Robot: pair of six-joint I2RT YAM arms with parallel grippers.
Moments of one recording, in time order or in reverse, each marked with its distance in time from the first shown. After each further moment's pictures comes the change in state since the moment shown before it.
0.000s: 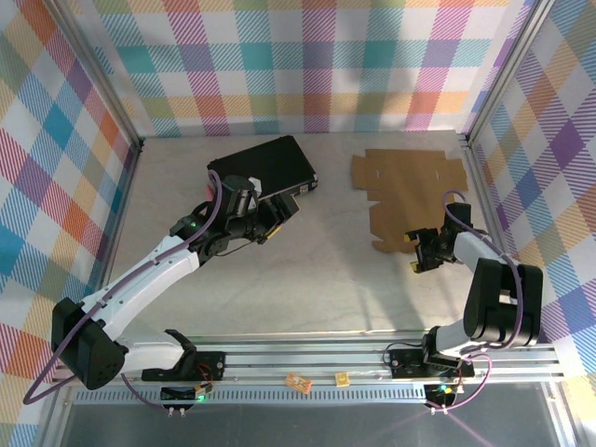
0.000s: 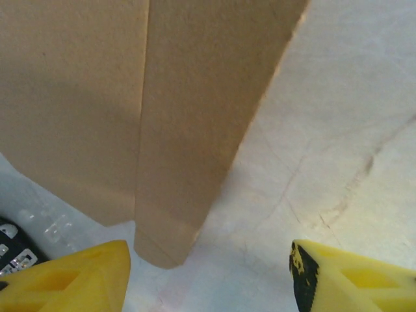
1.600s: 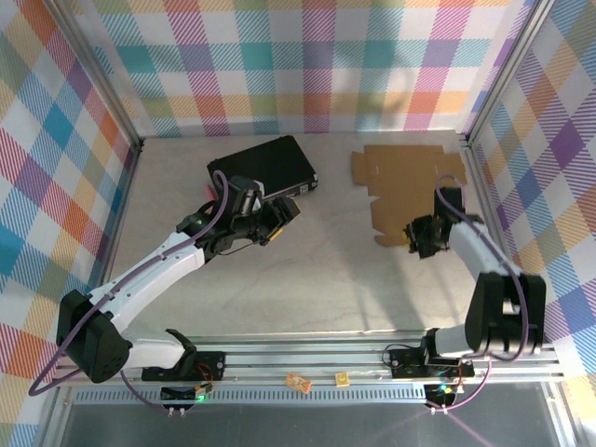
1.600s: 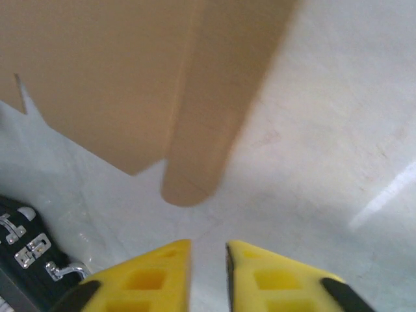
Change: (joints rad) left arm 0.000 0.046 -0.001 -0.008 0.000 -0.013; right arm 0.131 -0.019 0.216 -0.189 0.132 0.025
